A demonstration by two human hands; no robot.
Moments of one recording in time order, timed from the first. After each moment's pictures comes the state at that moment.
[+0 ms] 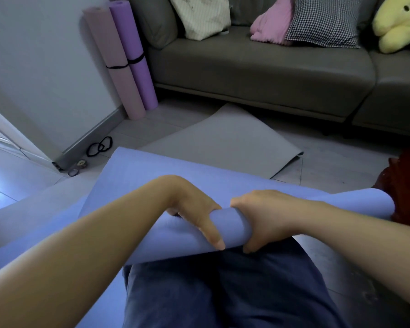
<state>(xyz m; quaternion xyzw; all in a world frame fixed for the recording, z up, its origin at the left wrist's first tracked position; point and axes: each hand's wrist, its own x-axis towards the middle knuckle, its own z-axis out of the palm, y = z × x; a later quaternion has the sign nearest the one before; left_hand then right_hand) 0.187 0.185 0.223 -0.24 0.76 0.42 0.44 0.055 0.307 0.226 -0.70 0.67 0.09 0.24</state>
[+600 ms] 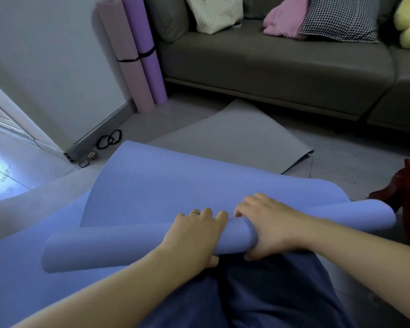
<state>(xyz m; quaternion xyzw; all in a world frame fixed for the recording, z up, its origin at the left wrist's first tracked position) 0.232 0.259 0.193 -0.28 0.95 0.00 0.15 0.060 0.319 0.188 -0.72 0.66 0.04 0.20</state>
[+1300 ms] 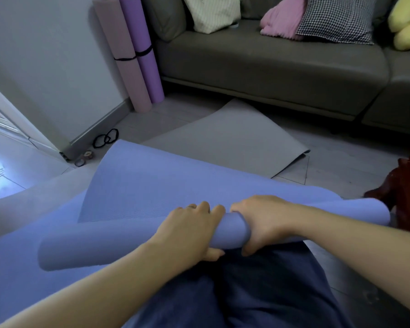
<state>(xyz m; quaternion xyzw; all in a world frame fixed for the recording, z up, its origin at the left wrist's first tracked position) 0.234 0.257 0.206 -0.26 0.96 0.00 0.10 0.066 0.306 0.211 -0.69 0.66 0.10 0.29</state>
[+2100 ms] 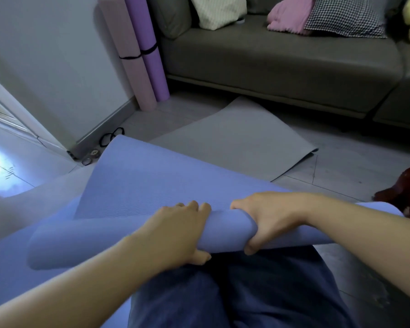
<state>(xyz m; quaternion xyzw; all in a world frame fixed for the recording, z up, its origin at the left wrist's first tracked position) 0.255 0.239 0.219 -0.28 0.94 0.04 0.19 0.056 0.291 0.209 -0.70 0.60 0.07 0.37</state>
